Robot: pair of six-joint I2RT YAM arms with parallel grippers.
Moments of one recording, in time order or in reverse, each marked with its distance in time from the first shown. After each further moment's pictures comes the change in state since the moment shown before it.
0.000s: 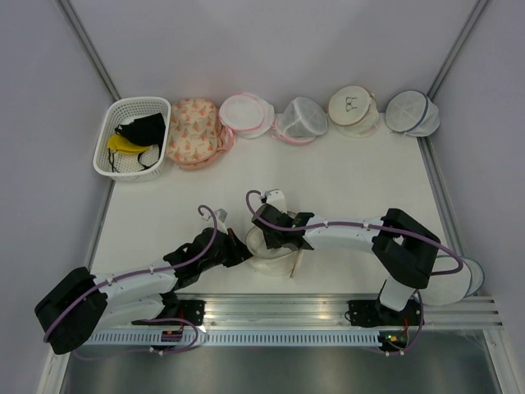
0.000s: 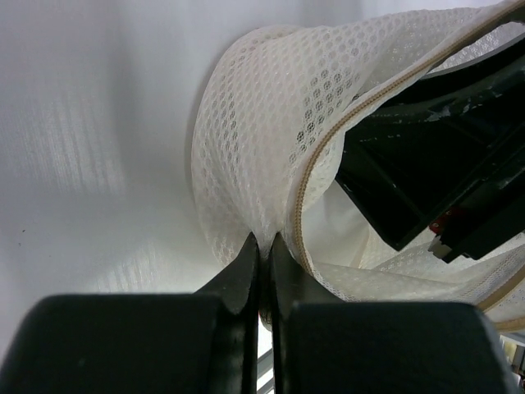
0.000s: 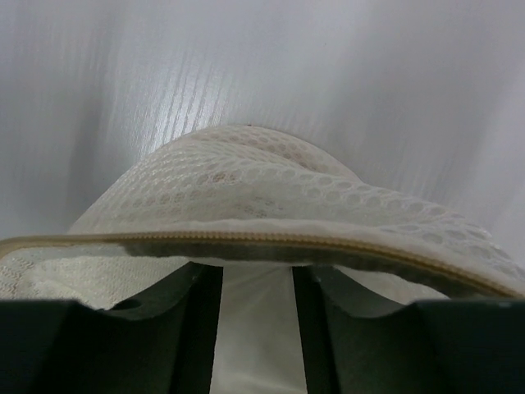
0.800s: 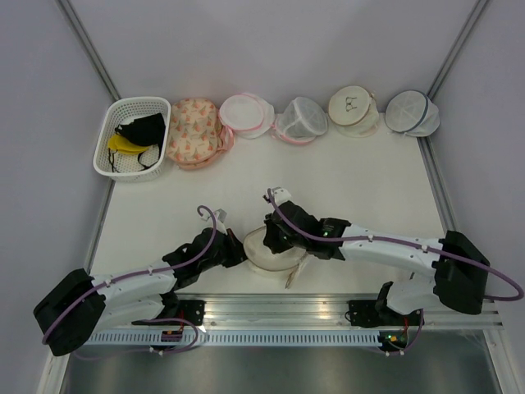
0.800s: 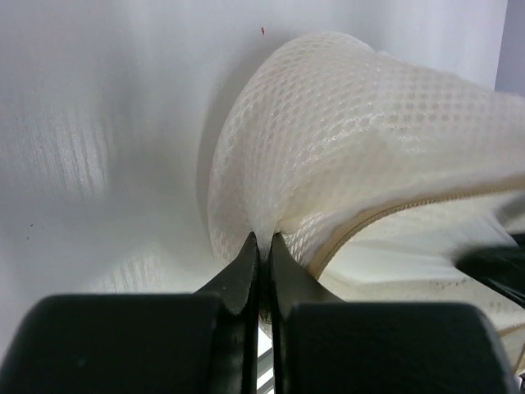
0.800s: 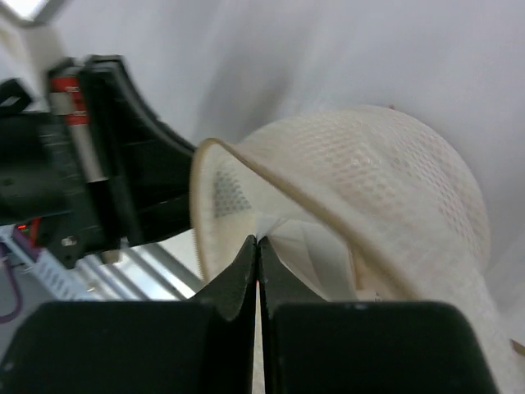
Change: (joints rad) left arm 0.000 -0.016 0.000 -0.026 -0.005 0.000; right arm 0.028 -0.298 -0.108 0.076 -0.235 -0.042
